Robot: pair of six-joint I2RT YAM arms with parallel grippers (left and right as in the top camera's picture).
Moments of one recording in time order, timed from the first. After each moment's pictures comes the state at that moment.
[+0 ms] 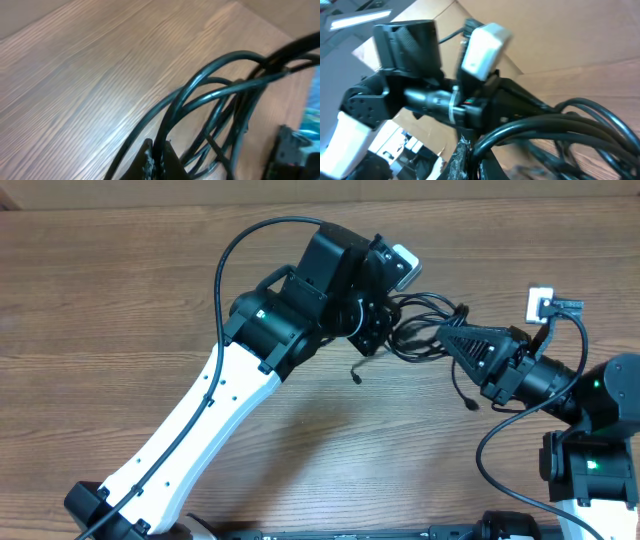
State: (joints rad) left arm -0.66 1.62 1.74 -0.85 0.31 0.02; right arm -0.08 0.82 0.82 0.10 -1.11 0.85
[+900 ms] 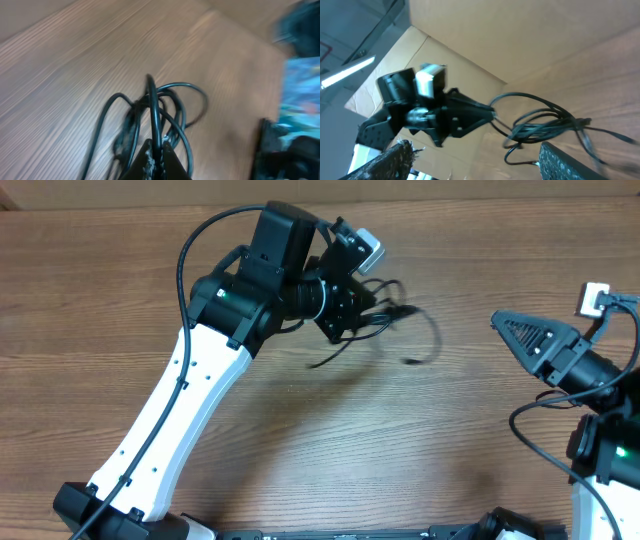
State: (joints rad) left arm -0.50 1.62 1.74 -0.86 0.60 0.14; right arm -0.41 0.90 0.82 0.06 -1.28 0.99
